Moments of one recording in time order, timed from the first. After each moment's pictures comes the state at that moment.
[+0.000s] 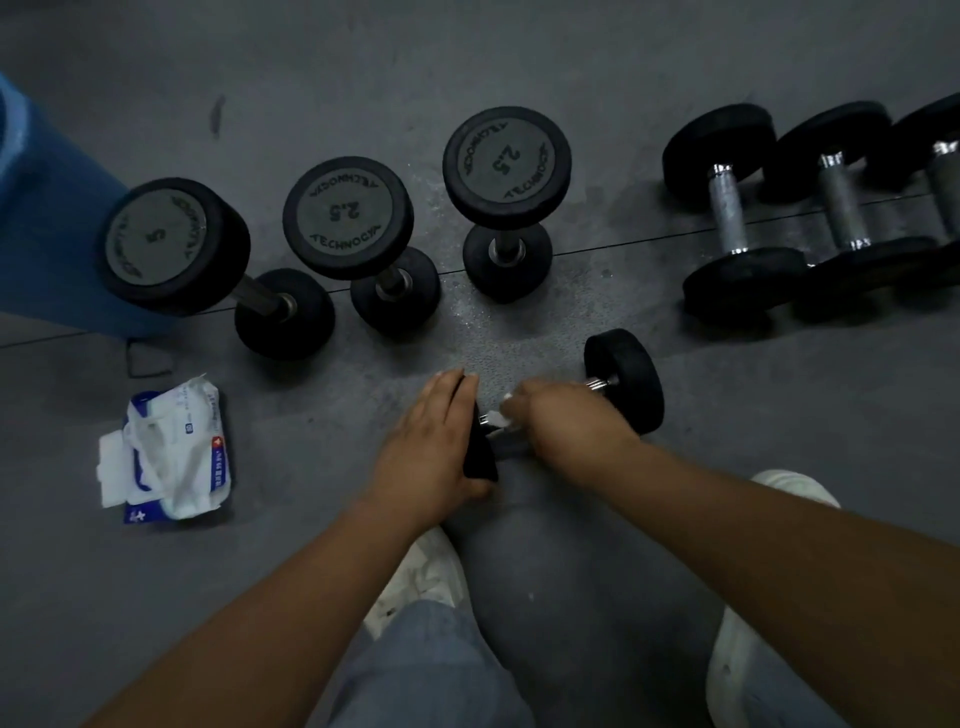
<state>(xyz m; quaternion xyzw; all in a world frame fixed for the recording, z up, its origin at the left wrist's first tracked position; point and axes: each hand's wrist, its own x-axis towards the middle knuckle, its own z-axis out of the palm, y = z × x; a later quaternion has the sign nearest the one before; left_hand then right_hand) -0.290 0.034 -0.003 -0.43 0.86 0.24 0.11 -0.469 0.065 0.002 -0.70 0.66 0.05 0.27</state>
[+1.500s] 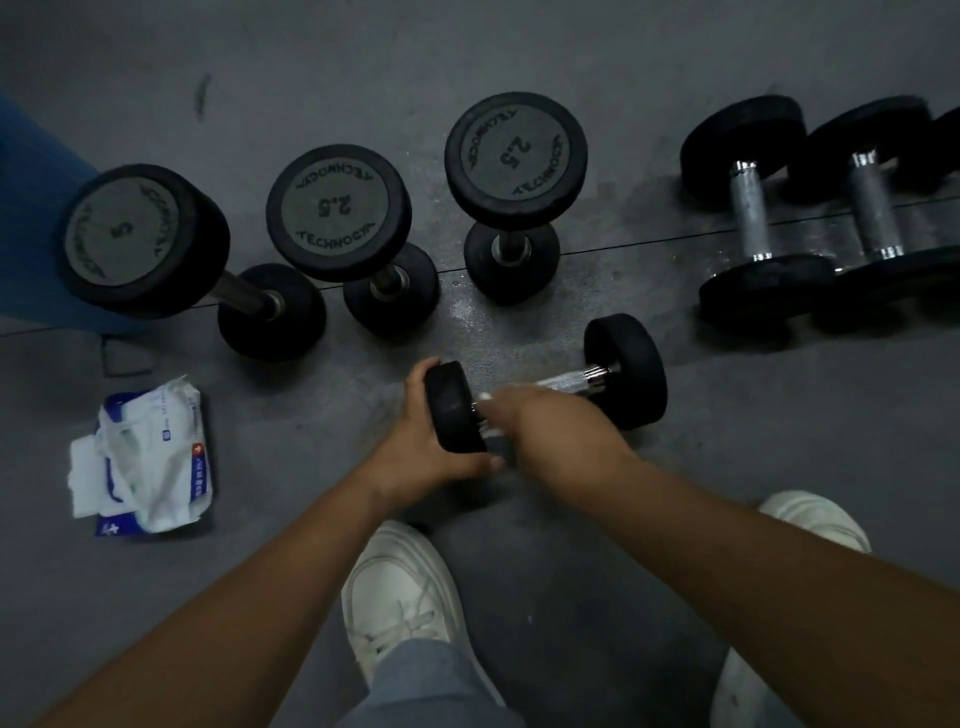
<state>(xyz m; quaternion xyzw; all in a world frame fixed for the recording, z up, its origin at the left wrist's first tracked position) -0.285 0.004 -0.052 -0.49 0.63 0.60 -0.08 -0.462 0.057 0.008 -0.67 0.66 -0.02 0.33</state>
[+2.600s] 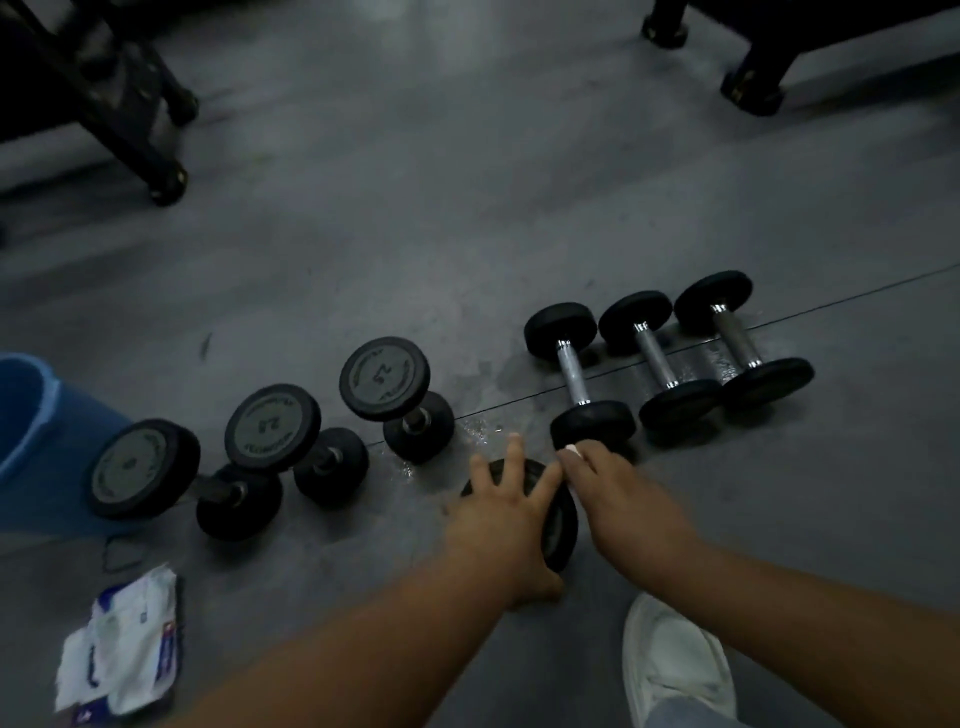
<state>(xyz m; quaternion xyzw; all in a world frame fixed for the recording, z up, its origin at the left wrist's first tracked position) -0.499 0.065 0.113 -0.34 0.90 0.15 0.25 -0.639 0.144 0.102 -0.62 0.76 -0.04 0.21</state>
